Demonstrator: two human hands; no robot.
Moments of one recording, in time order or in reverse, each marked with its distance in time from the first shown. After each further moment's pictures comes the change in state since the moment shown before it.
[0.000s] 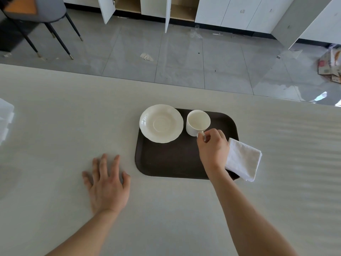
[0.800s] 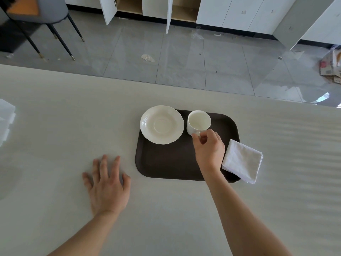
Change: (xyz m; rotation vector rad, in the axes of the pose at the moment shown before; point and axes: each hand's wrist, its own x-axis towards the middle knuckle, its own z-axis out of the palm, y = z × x) left_hand -0.001 0.002 -0.004 -0.002 -0.016 -0.004; right_hand -0.005 -0.003 0.011 0.164 -0.003 0.015
